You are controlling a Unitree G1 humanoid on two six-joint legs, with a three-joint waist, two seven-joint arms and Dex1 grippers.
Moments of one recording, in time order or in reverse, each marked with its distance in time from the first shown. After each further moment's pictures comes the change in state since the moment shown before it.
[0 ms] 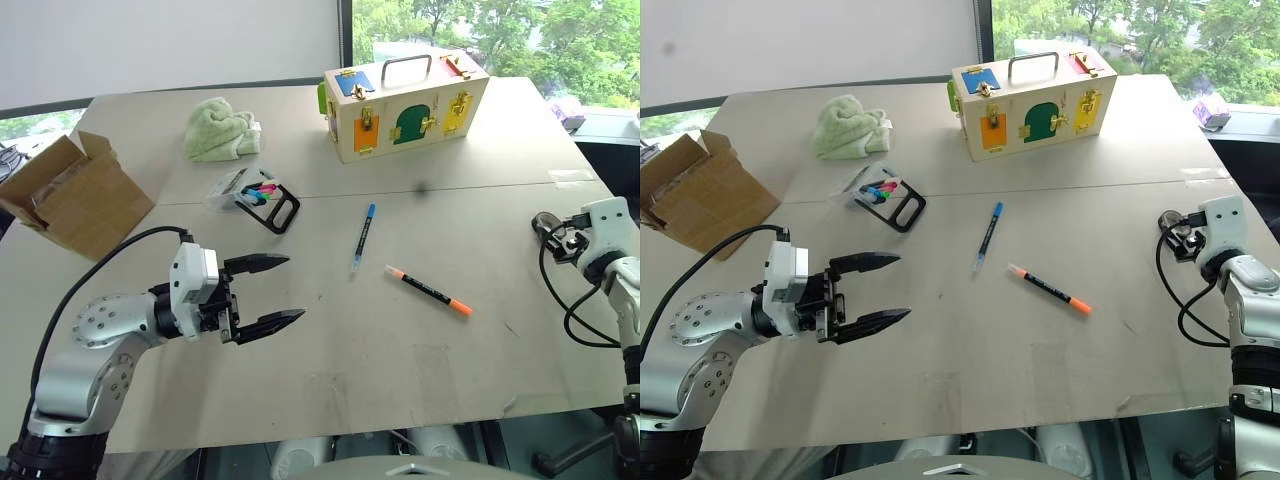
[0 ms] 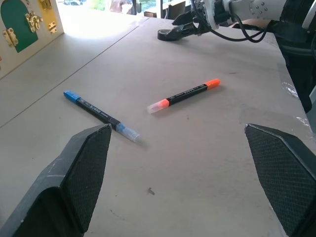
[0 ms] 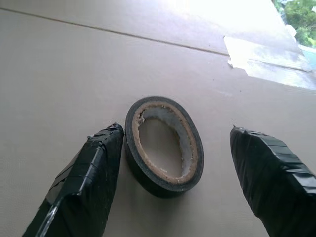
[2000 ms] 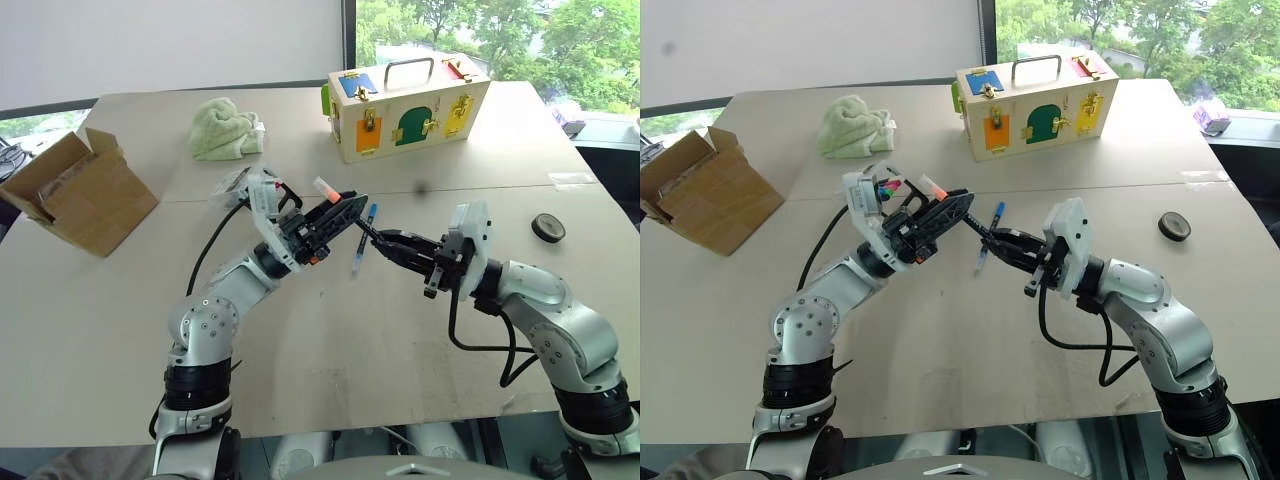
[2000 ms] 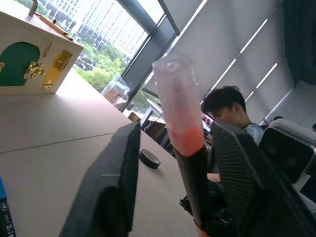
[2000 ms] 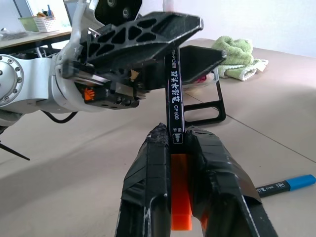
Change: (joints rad) left arm -0.403 -0.521 -0.085 0.092 -0.372 0.447 0.548; right arm 0.071 0.222 0.389 -0.818 0.362 0.285 0.221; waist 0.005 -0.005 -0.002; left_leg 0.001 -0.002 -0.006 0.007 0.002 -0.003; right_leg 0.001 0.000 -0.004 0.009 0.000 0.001
